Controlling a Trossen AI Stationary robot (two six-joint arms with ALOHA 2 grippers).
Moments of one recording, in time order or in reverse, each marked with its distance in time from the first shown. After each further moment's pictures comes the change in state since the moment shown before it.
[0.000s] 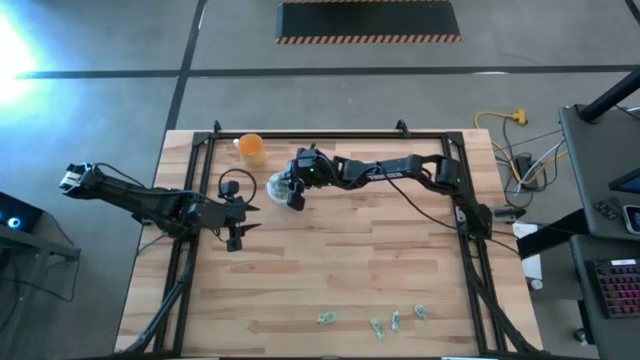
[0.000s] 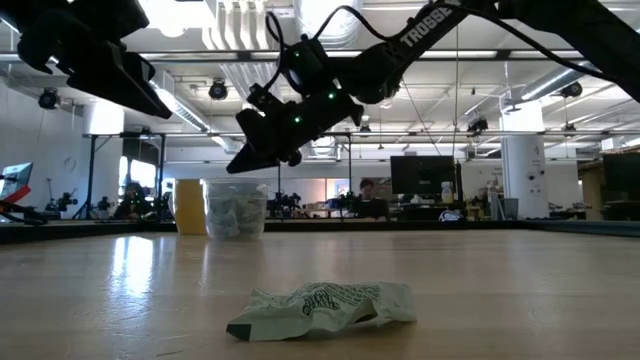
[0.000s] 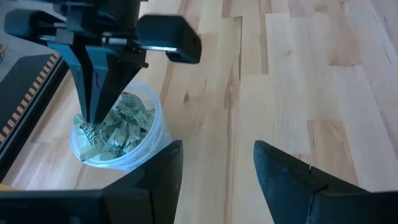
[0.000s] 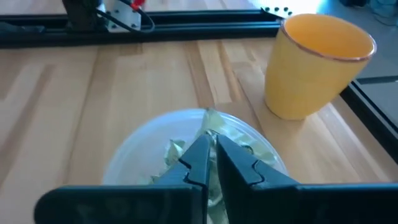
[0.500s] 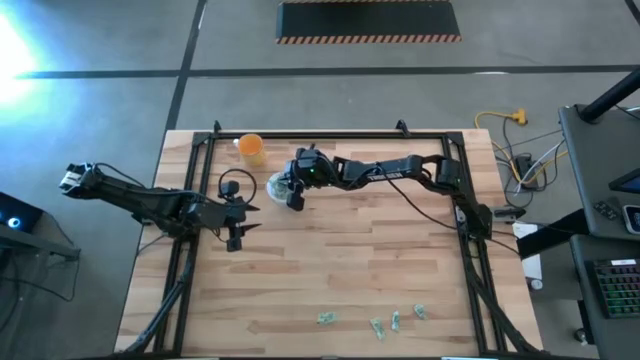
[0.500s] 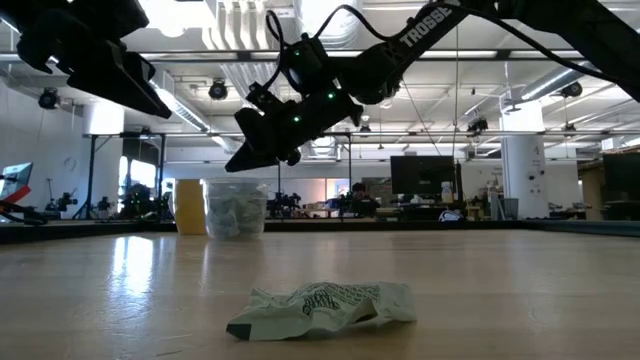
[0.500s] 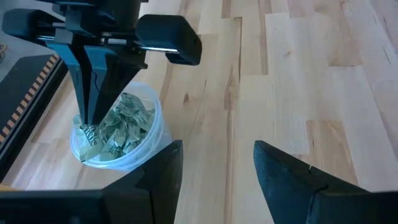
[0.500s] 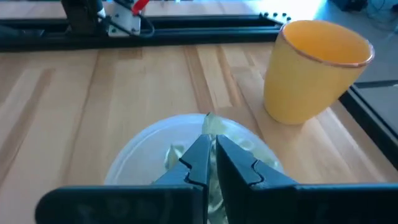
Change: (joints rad) left arm -0.001 0.000 0.000 0.001 0.000 0.000; right arm 0.001 0.000 -0.001 0.017 0.005 -0.002
